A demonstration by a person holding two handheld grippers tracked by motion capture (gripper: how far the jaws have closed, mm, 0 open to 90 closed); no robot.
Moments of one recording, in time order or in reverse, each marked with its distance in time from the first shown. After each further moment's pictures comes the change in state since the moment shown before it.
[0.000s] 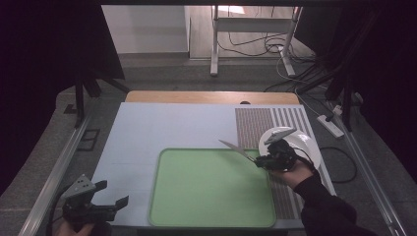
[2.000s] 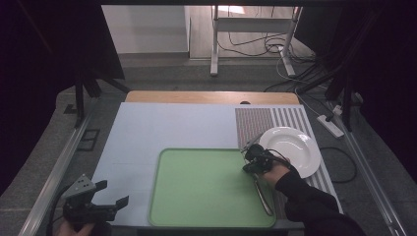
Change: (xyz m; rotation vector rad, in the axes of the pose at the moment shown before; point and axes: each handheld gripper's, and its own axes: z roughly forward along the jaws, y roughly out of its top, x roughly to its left) left arm 0.000 0.001 0.001 0.004 0.000 0.004; right arm 0.008 0.013 0.067 0.241 -0.010 -0.121
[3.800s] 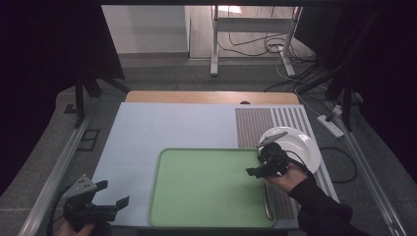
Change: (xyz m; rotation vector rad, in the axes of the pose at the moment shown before) left arm -0.001 0.000 0.000 0.001 0.001 0.008; right arm 0.006 -0.022 -0.048 -0.191 -0.017 0.161
